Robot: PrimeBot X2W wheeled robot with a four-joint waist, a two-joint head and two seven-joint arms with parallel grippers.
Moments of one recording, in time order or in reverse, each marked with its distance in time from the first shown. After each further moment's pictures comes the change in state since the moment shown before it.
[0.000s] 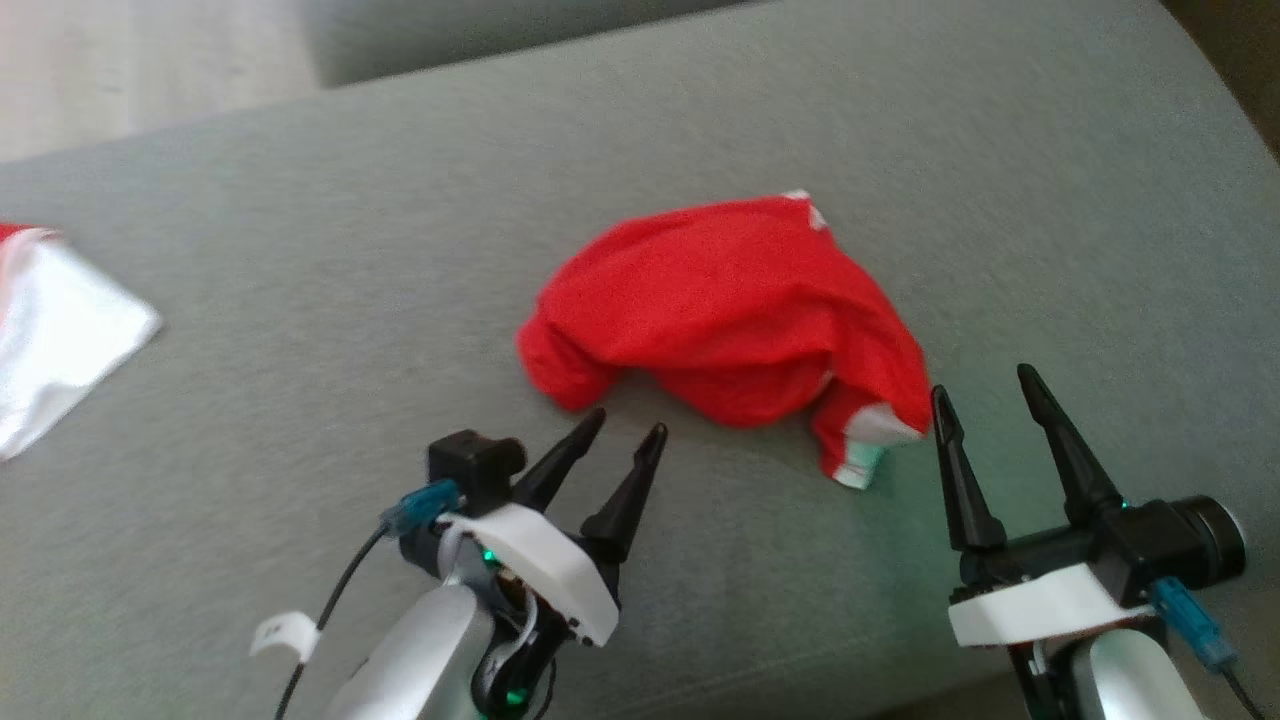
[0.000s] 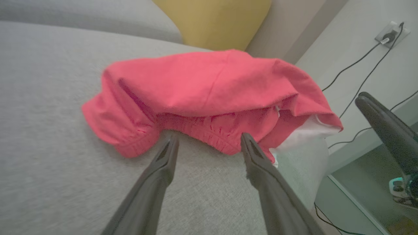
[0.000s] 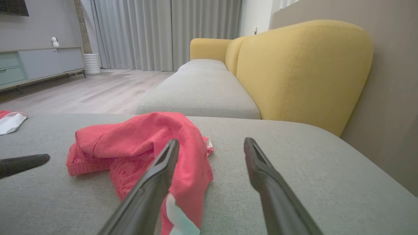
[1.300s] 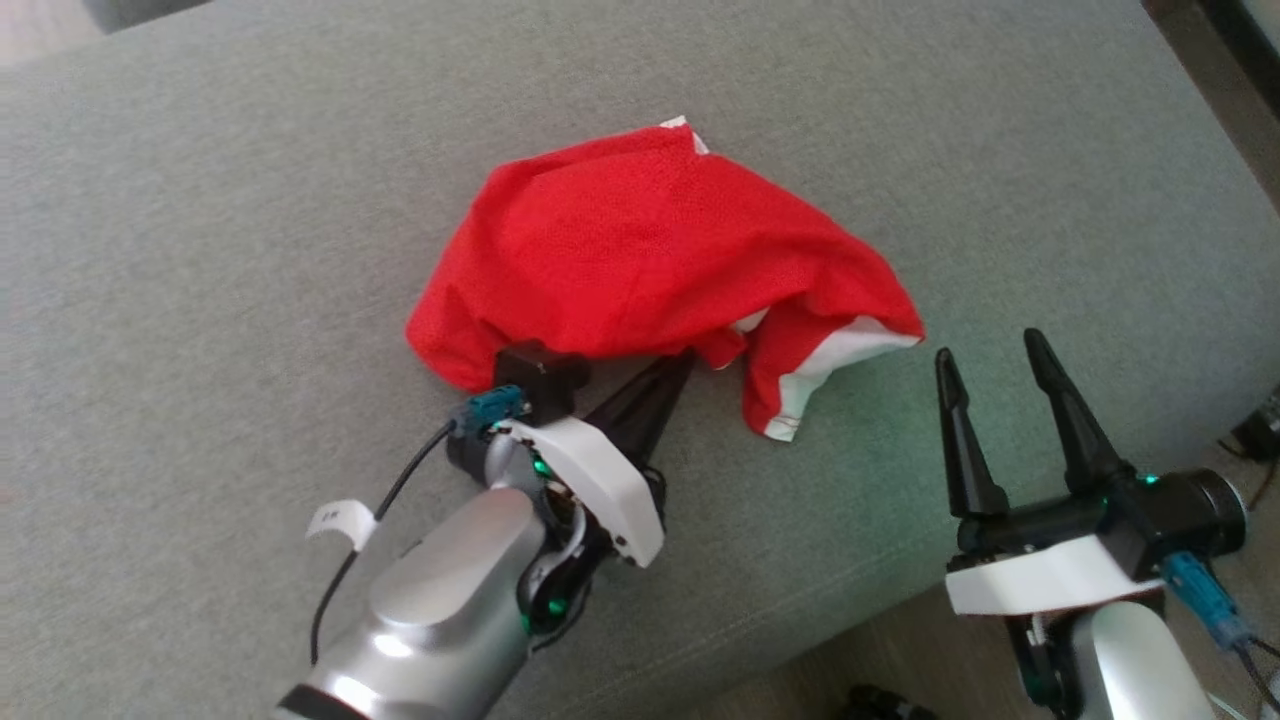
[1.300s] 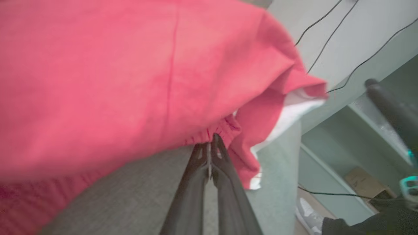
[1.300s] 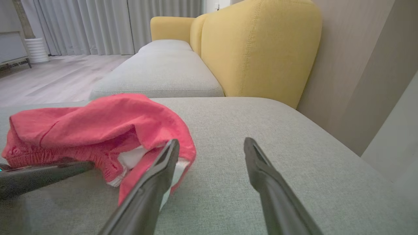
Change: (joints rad) left arm -0.303 0.003 -0.297 0.220 -0.188 0.009 -0.081; right arm -0.044 0.018 -0.003 -0.015 0.035 0.000 0.000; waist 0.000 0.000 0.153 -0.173
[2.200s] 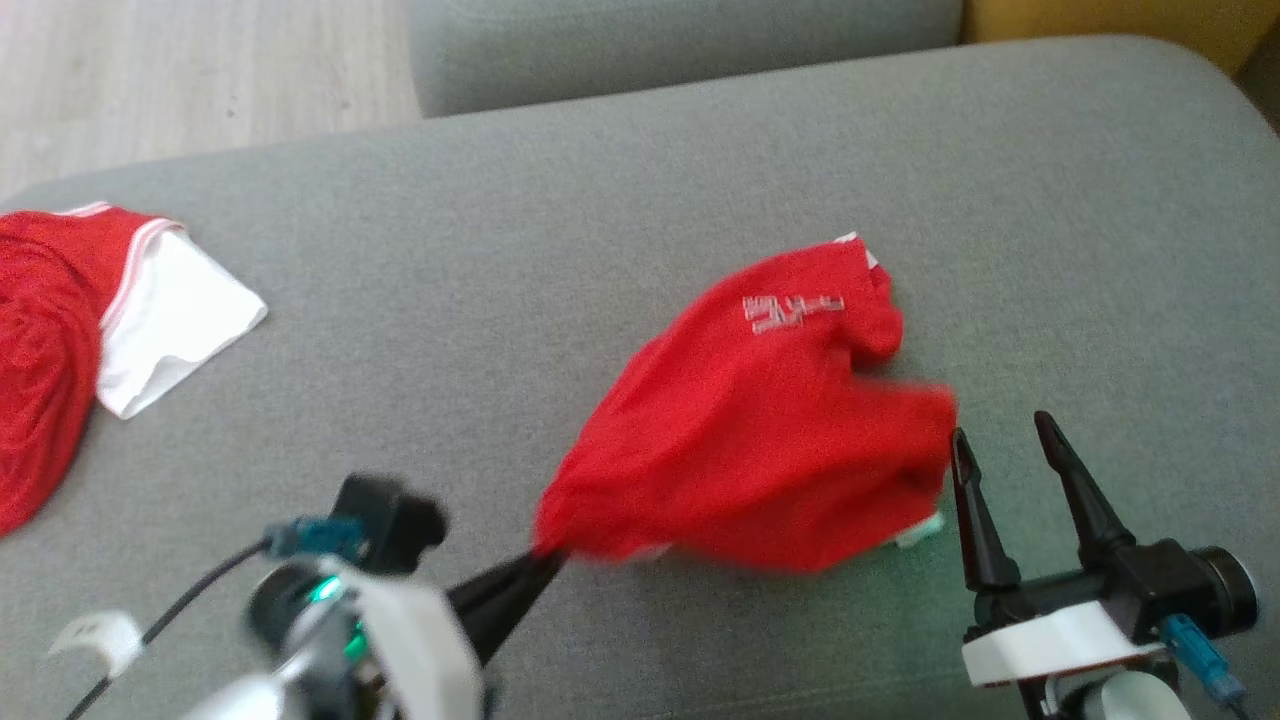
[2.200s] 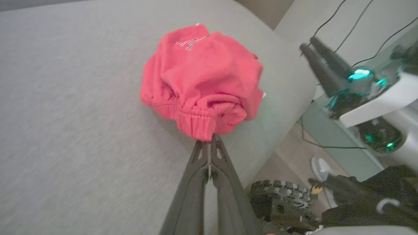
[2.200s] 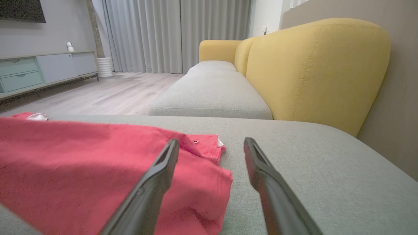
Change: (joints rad) left arm 0.363 0.594 0.045 -0.995 -0.159 0.295 0.515; right arm 0.112 0.000 -0.036 0.022 -0.034 0.000 0.000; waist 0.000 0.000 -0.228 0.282
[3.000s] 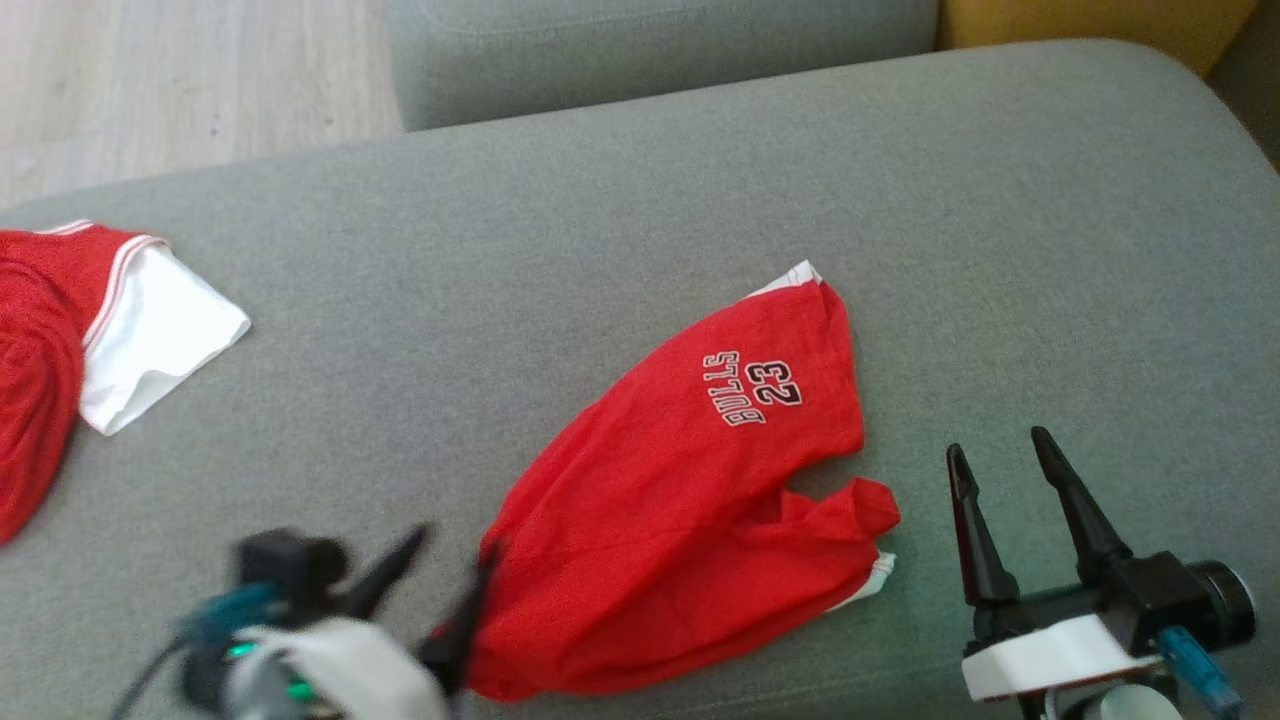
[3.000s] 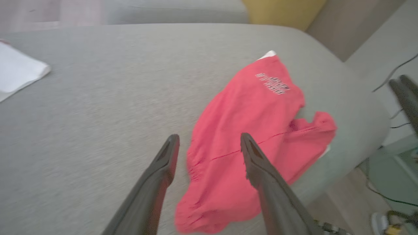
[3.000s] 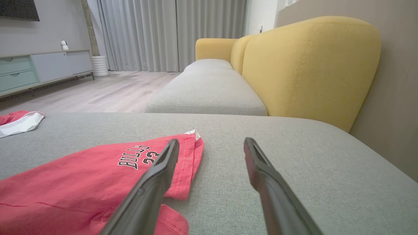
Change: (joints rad) left arm 0.205 0.059 0.110 -0.035 0.068 0.250 -0.201; right arm 0.021 -0.004 0.005 0.003 0.001 0.000 0.000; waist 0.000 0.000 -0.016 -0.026
